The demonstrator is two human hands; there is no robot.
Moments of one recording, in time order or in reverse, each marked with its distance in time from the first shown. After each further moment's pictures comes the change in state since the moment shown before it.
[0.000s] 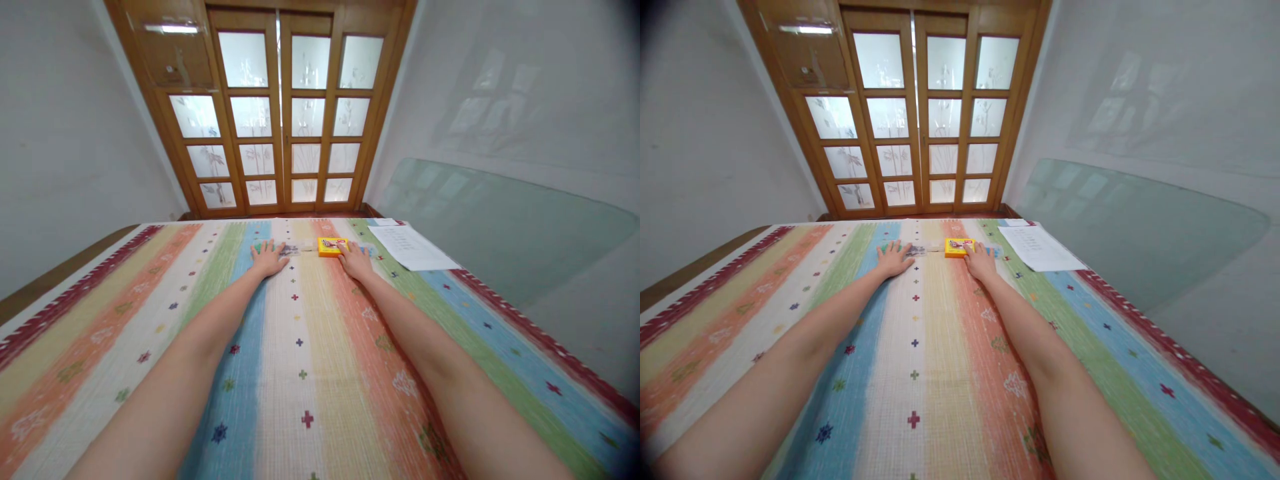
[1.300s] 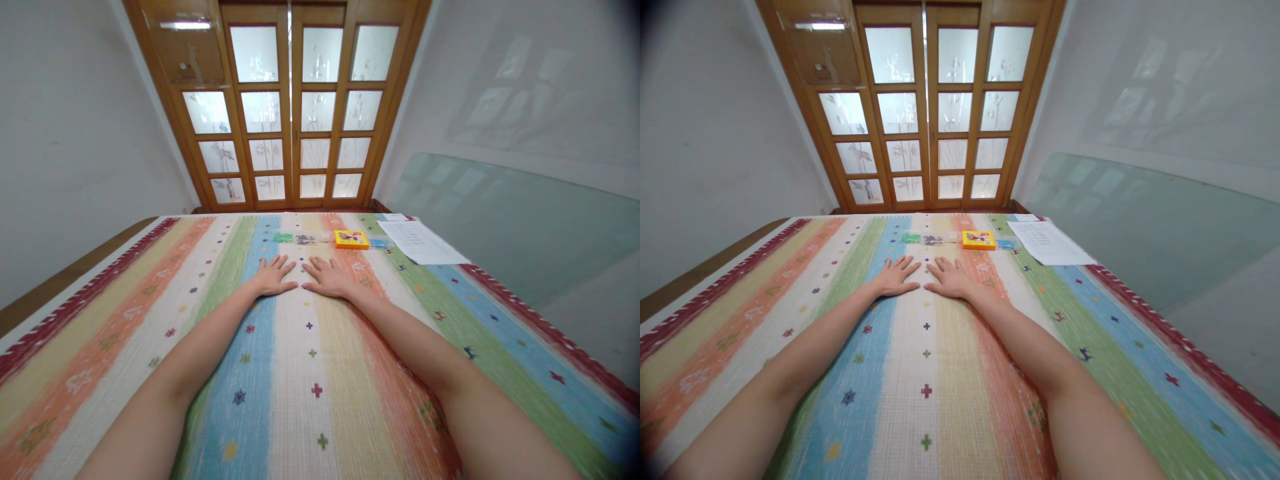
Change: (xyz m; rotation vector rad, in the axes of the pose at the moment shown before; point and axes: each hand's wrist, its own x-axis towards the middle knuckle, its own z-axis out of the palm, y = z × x) left_hand -0.109 -0.006 -0.026 0.014 -0.225 0.285; right_hand -0.069 -0.122 -0.040 0.204 -0.365 -0.480
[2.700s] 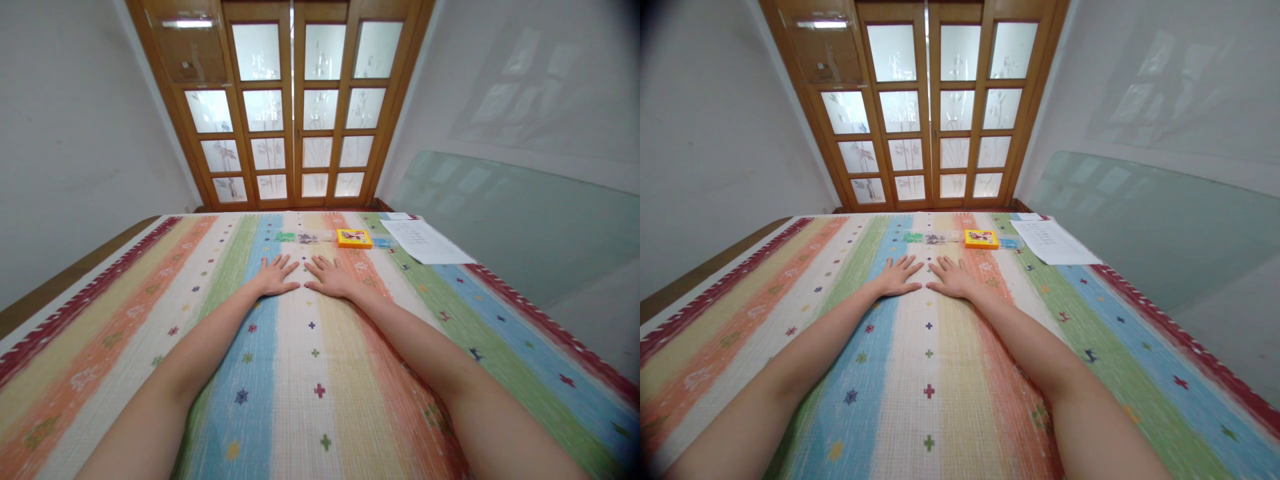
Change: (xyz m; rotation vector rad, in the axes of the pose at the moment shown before) left_hand -0.004 0.005 -0.005 0.005 -0.016 -0.011; right_hand 0.000 -0.005 -0.002 0.005 -0.015 0.036
